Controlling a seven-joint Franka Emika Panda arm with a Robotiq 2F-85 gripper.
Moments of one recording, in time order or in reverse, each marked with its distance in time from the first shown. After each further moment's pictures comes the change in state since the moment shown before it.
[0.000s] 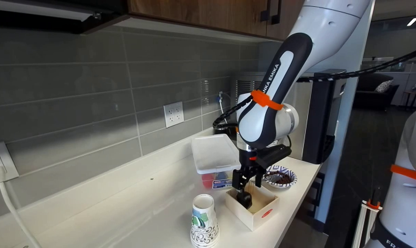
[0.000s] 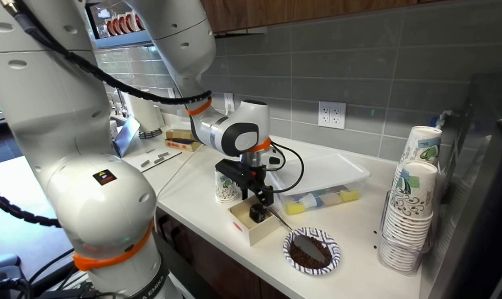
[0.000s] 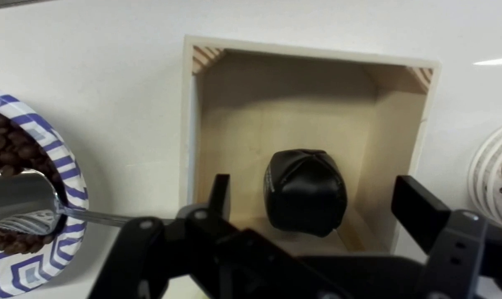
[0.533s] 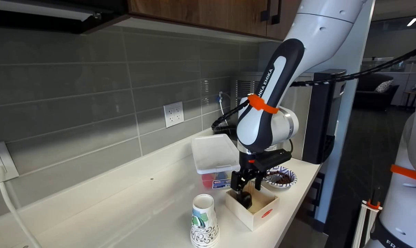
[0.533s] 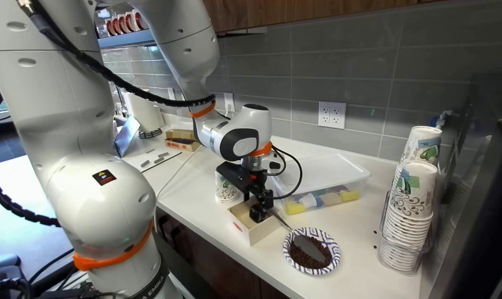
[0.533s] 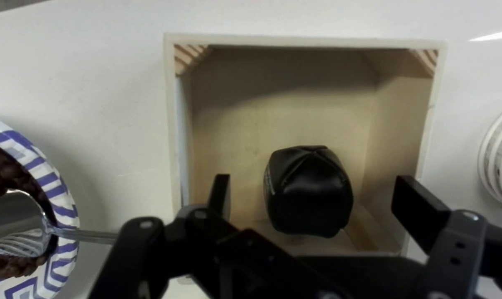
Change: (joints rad) arm -0.004 0.043 0.010 0.000 0.081 0.062 -0.002
